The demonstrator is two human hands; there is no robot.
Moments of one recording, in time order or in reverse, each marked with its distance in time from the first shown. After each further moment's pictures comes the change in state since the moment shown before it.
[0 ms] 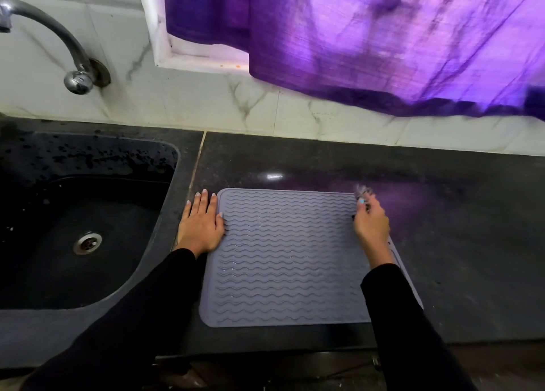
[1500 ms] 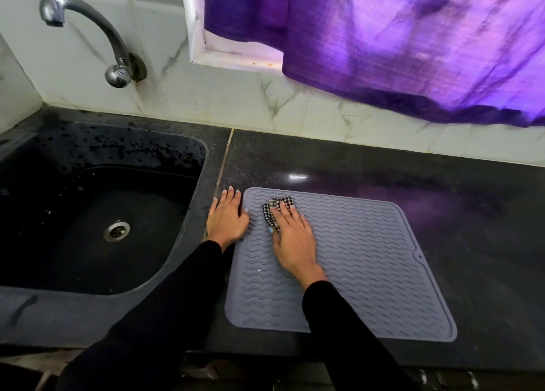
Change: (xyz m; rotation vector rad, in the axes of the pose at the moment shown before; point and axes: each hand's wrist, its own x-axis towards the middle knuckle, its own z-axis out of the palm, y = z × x) left_hand 0.007 0.000 -0.013 -0.281 0.005 -0.064; right_hand -0.102 -0.065 0.124 -0.372 -0.427 -0.648
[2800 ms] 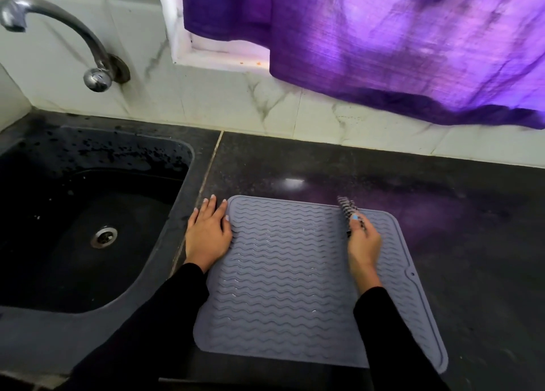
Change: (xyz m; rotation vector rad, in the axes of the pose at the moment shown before) left_hand -0.003 0.007 0.017 0.119 0.187 -0.049; right_hand 0.016 0.127 -0.061 0.863 0.532 0.720
